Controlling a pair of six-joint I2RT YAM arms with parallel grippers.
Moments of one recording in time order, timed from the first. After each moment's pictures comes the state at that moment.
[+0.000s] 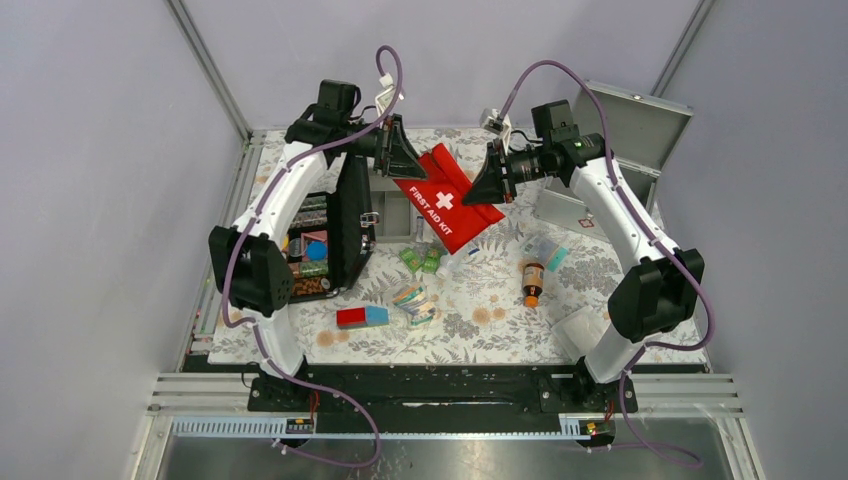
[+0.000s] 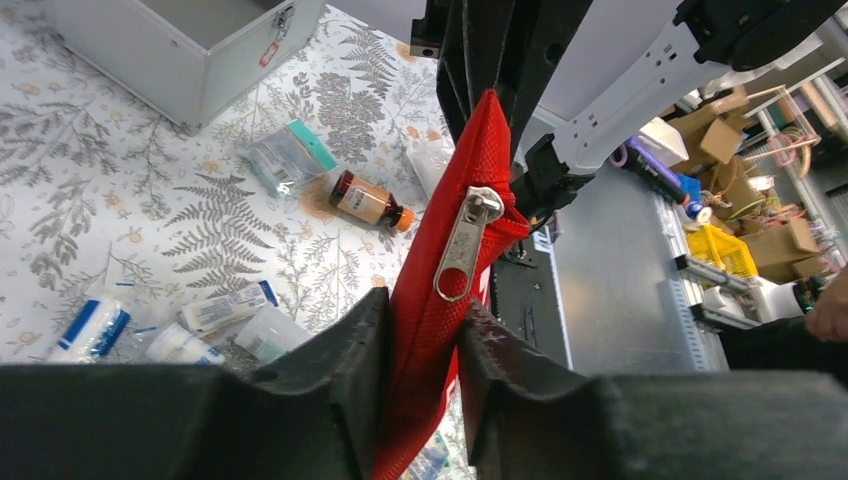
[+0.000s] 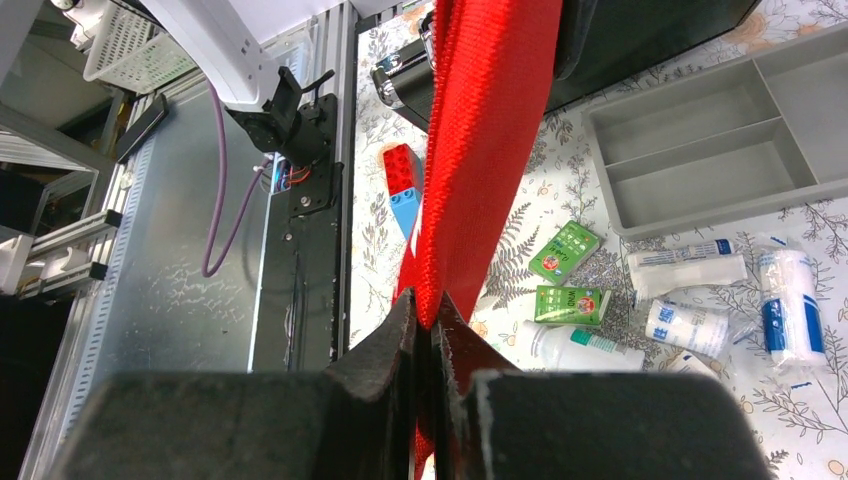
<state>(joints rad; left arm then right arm) -0.29 1.85 1.85 -0.65 1.35 0.12 0.30 1.69 1.65 -0.85 -1.22 -0.41</state>
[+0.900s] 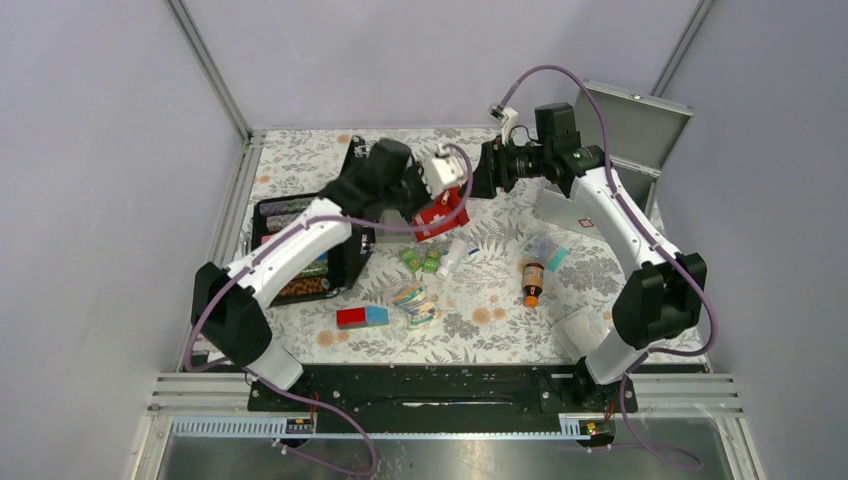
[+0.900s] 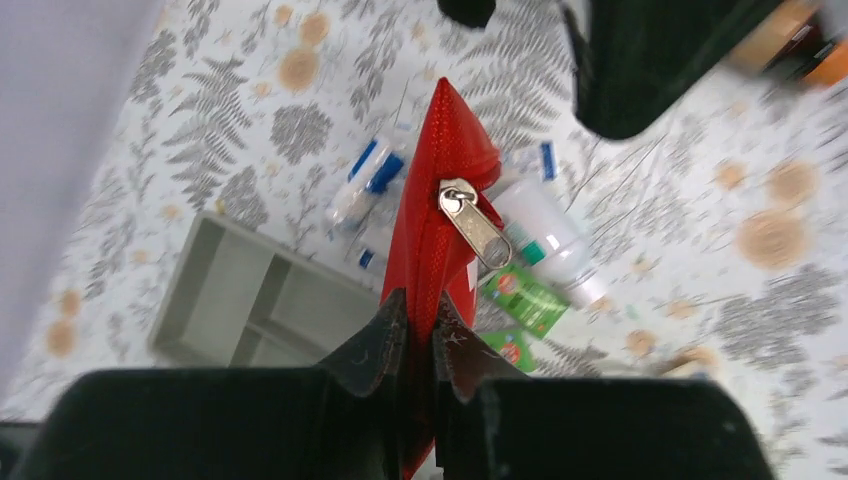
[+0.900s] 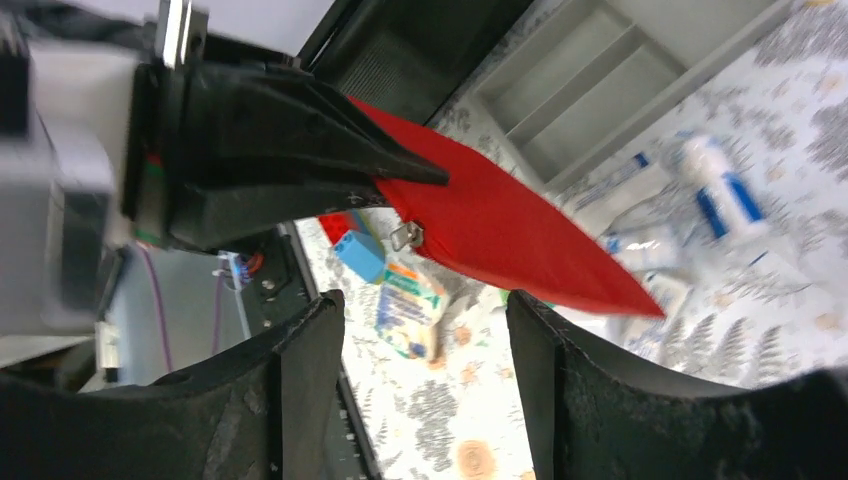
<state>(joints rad) -0.58 1.62 1.52 -0.54 0.35 0.43 0.30 1.66 1.58 -0.60 -0.92 0.01</state>
